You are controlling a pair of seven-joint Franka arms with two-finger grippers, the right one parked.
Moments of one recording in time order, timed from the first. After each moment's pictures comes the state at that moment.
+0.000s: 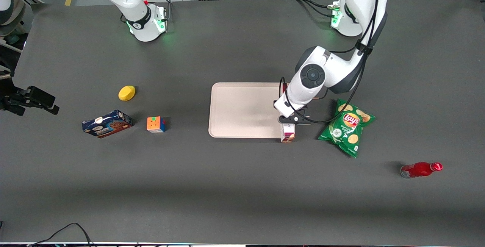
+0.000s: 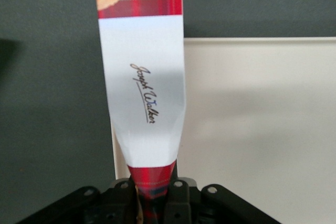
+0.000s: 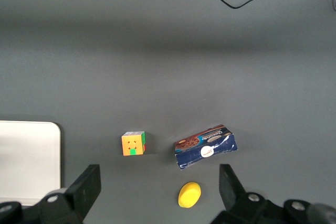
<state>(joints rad) -0.38 0.43 -0.23 -1.99 -0.04 2.41 -0.53</state>
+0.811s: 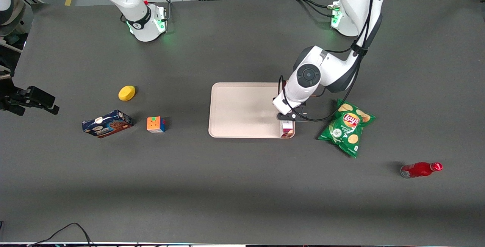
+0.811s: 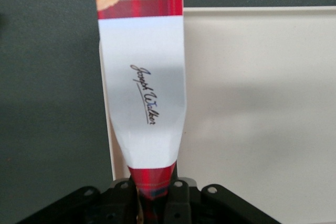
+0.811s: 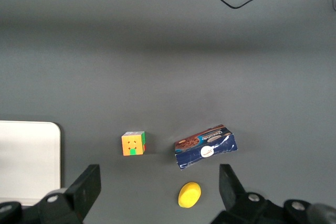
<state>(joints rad) -0.39 0.44 -0.23 -2.03 -0.04 2.43 -0.54</state>
